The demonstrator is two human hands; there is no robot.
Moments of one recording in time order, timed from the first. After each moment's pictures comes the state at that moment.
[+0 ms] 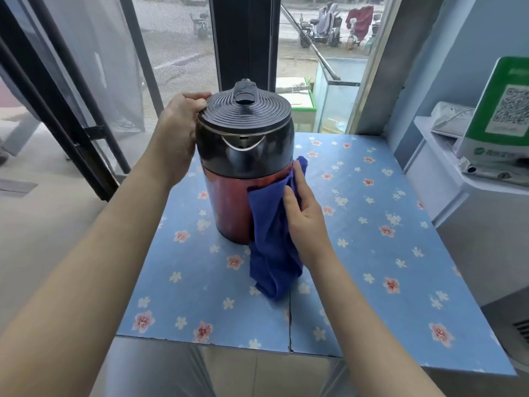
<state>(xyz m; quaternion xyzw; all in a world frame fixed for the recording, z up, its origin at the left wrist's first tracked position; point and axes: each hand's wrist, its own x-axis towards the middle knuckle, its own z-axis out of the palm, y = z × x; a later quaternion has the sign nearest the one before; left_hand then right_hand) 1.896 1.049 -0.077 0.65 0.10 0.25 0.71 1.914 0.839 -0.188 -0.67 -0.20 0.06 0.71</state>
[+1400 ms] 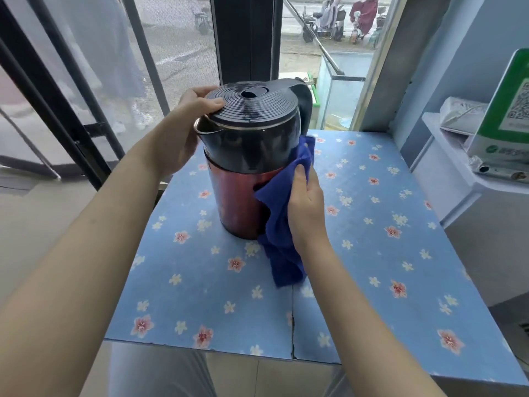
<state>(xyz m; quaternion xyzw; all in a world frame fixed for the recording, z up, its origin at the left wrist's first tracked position) 1.905 1.066 -0.076 0.70 0.04 0.11 0.70 1.928 0.862 -0.169 -0.68 -0.10 0.00 0.73</state>
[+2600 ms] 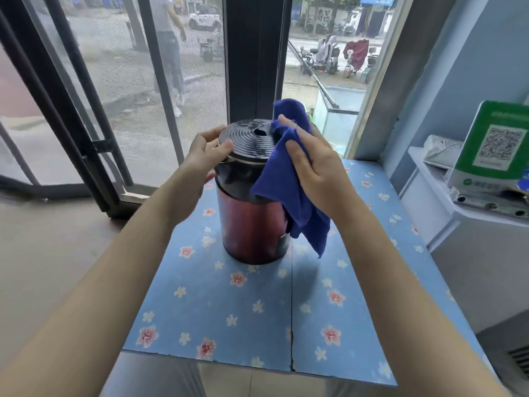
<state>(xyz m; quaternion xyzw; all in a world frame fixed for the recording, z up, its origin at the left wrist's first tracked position) 1.875 1.048 -0.095 0.72 0.04 0.16 0.67 1.957 0.843 -0.079 -0.76 -0.43 -0.13 0.47</state>
